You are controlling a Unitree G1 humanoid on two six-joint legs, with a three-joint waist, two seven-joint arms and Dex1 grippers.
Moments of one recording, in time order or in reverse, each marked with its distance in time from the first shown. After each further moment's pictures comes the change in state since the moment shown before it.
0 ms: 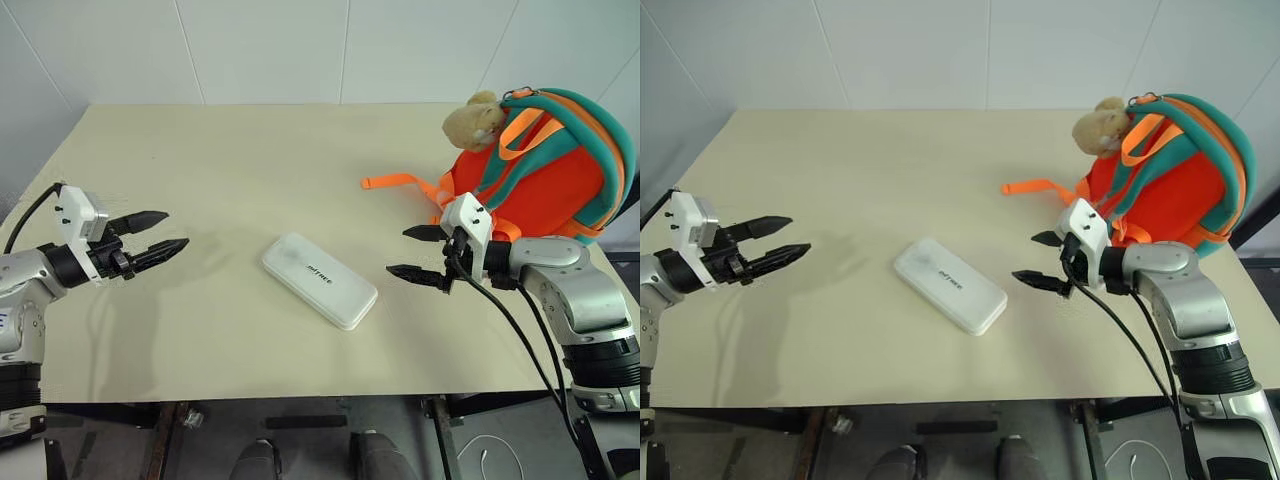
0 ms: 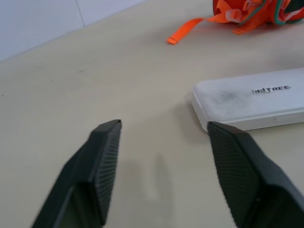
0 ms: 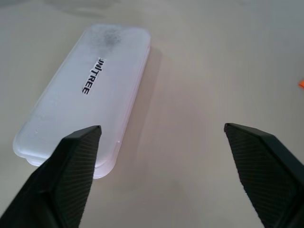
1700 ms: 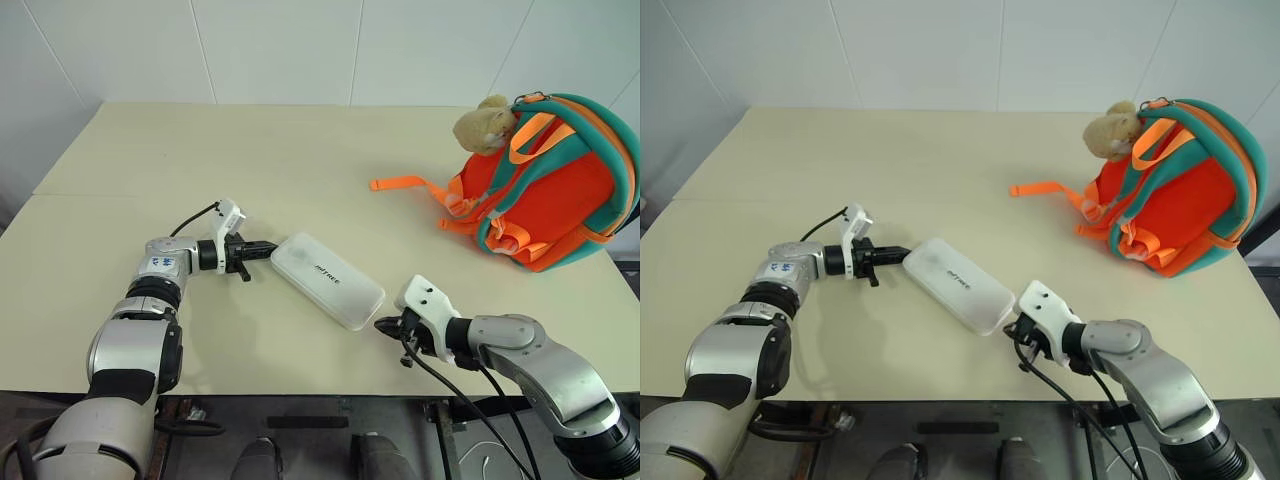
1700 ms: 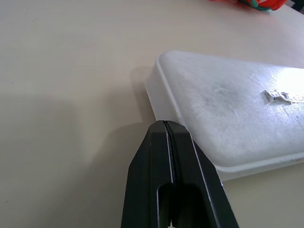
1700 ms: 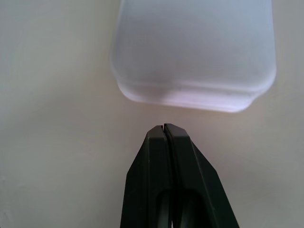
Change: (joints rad) left arm -0.637 -0.401 -0.278 1.010 0.361 -0.185 -0.128; right arm 0.305 0.031 0.150 -0.496 -0.024 0.392 -0.306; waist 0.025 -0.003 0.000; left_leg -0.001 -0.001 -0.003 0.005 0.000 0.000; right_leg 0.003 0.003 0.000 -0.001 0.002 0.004
